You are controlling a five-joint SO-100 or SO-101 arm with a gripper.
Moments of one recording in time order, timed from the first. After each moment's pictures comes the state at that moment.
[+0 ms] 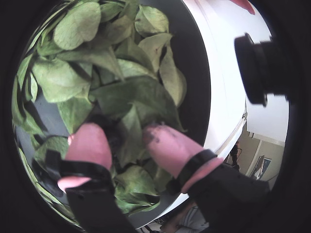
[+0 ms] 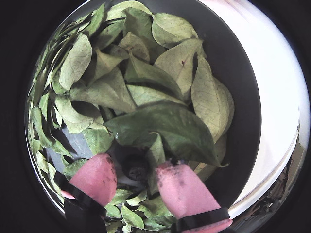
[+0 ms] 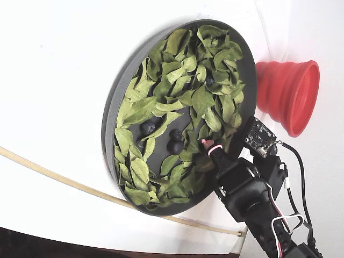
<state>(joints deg) 20.9 77.7 116.0 -14.9 -94.2</state>
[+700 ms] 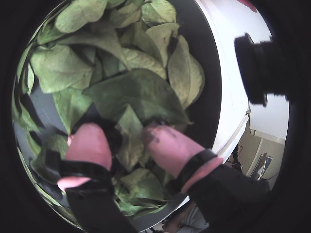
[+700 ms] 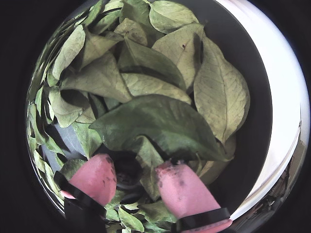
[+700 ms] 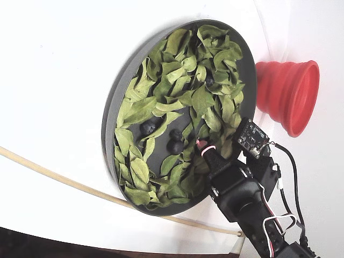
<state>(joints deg) 20.9 74.6 115.9 -17.0 -93.2</state>
